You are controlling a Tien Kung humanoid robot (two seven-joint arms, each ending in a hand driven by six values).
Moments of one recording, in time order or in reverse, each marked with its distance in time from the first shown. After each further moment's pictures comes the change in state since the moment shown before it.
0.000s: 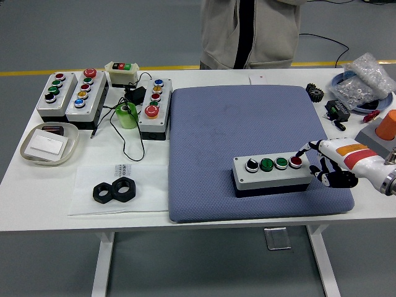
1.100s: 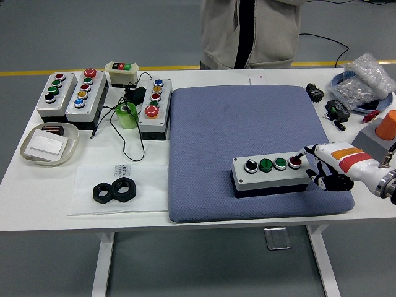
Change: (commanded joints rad) left arm -0.007 0.001 0.005 0.000 -0.009 -0.001 -0.002; right arm 0.013 0.008 -0.011 0.020 -0.010 -0.015 -0.014
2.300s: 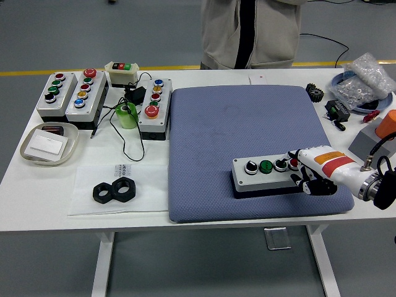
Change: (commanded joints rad) left arm 0.001 -0.001 -0.004 0.000 0.007 0.001 0.002; right arm 0.049 0.049 -0.110 -0.038 -0.006 0.018 -0.007
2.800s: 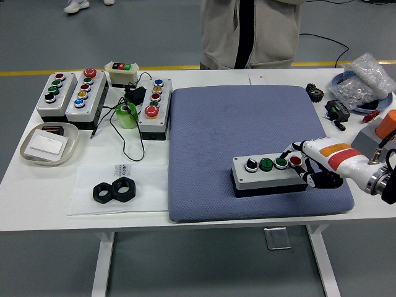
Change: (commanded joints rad) left arm 0.009 0.001 -0.008 0.000 0.015 0.000 0.003; right arm -0.035 -0.041 0.144 0.106 0.007 -0.020 -0.017
